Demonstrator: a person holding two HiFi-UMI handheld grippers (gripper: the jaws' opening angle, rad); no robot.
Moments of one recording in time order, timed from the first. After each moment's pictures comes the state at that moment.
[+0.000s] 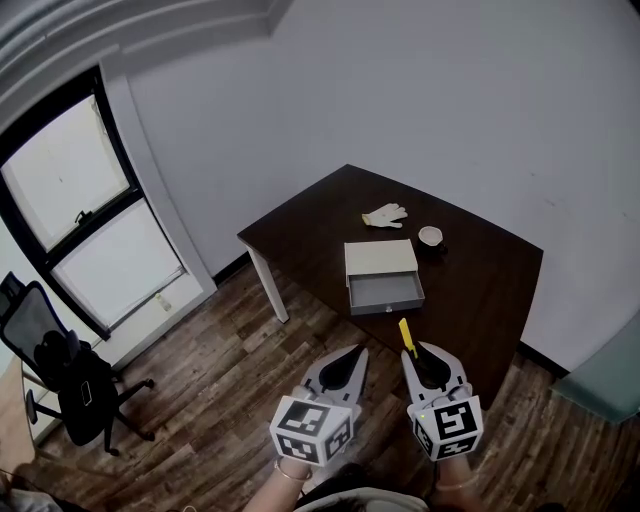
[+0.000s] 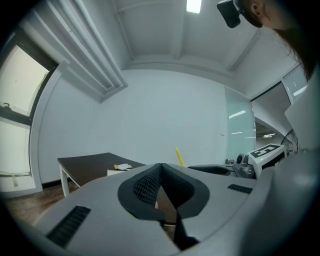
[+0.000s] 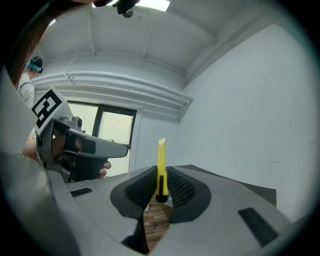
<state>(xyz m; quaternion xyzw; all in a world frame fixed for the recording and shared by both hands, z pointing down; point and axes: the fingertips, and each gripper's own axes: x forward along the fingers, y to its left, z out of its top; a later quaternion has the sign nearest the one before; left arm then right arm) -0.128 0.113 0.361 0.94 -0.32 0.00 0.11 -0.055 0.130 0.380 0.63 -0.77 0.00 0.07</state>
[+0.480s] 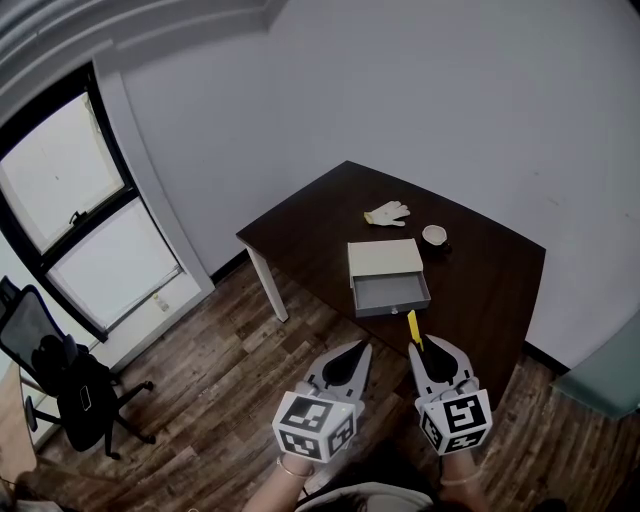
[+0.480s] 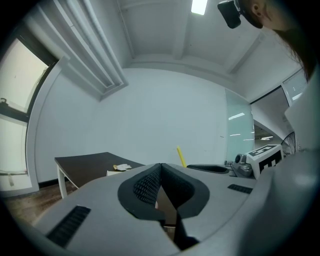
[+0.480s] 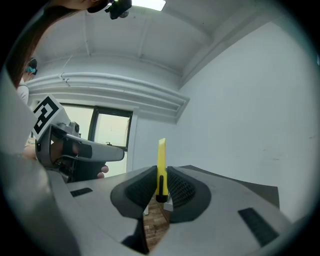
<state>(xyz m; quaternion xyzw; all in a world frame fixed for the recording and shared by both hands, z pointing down) -0.136 0.075 0.361 0.95 -0.30 0.00 0.12 -0.057 0.092 0.375 0.64 -0.76 0.01 0.06</state>
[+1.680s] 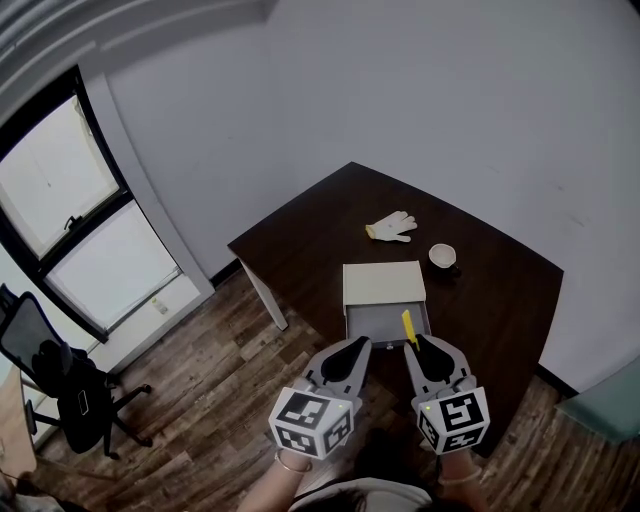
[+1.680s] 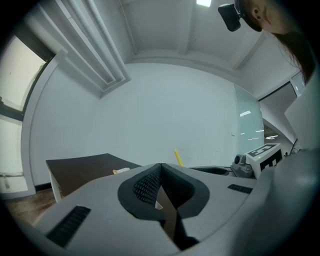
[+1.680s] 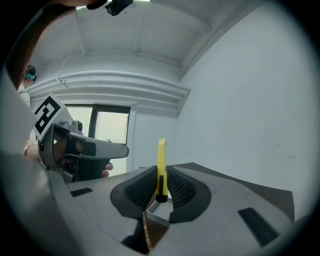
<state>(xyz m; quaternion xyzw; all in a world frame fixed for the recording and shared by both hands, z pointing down) -0.045 -0.060 0.371 0.94 -0.32 0.00 0.12 0.026 -0.045 0.391 0.61 -0.79 0.03 0.07</state>
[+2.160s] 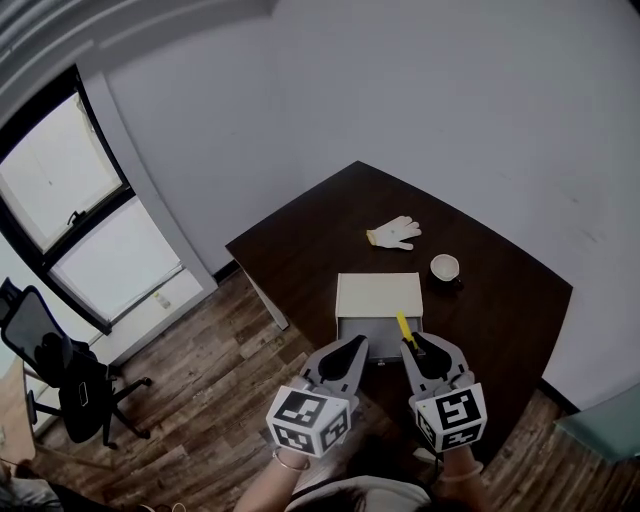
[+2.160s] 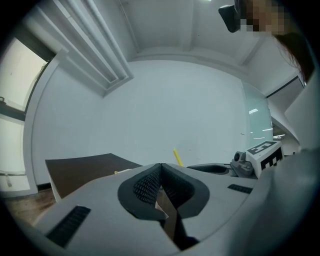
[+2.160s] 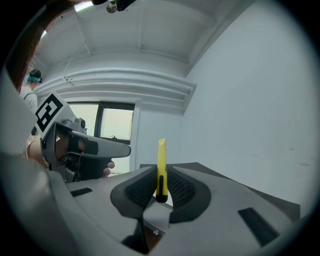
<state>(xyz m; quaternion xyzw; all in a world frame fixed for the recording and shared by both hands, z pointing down) 0.007 -0.116 0.379 0.93 -0.35 0.01 0.12 0.076 -0.106 0.398 0.58 -0.81 0.02 0.10</state>
